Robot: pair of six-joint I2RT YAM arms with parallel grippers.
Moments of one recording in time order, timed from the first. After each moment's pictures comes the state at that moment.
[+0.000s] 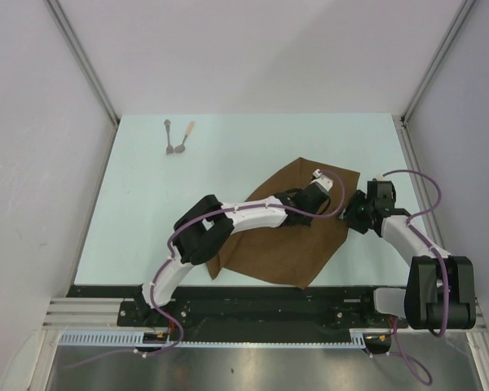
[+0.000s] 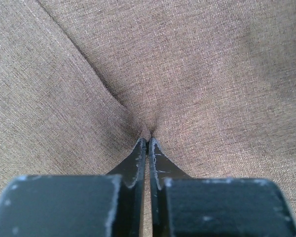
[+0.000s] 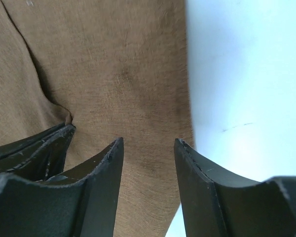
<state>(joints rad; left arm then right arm) -1.04 2.26 1.70 -0.31 -0.30 -0.30 -0.01 1.24 0.62 -0.30 -0.12 0.60</state>
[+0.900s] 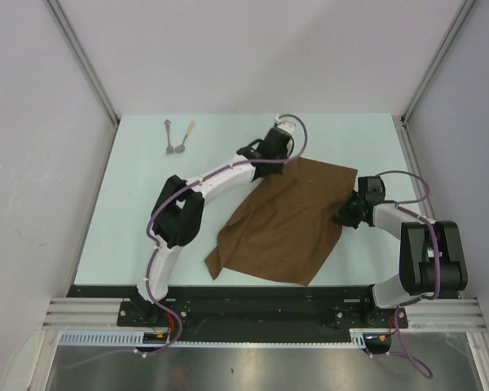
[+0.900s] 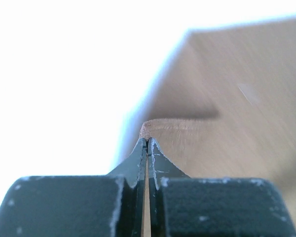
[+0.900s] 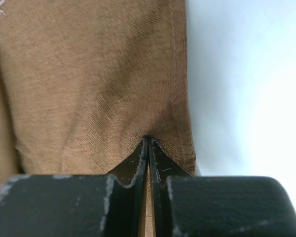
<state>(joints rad) -0.77 2.18 1.80 -0.40 -0.23 -0.24 0.03 1.48 0.65 -0.17 -0.15 0.74</state>
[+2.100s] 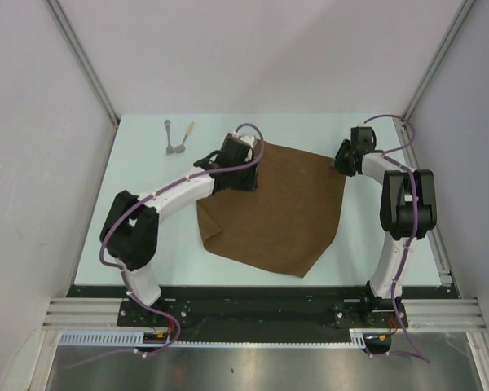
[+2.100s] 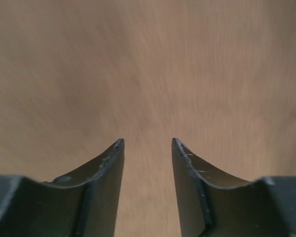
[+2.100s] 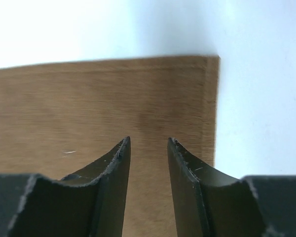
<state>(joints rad) -0.61 1.79 1.40 -0.40 -0.05 -0.37 0.03 1.98 1.34 -0.18 -0.03 0.50</state>
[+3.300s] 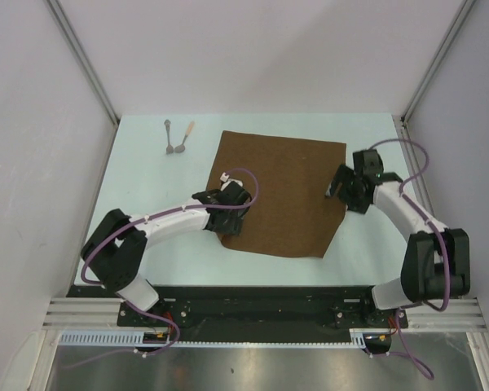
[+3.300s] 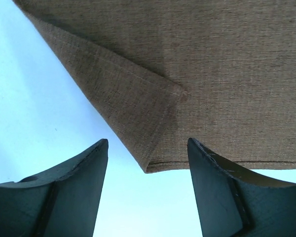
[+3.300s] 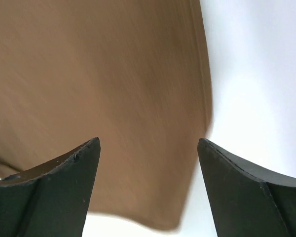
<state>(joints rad) -0.77 1.59 0.99 -0.59 -0.30 -0.50 0.10 1.52 1.11 -0.56 -0.02 0.57</state>
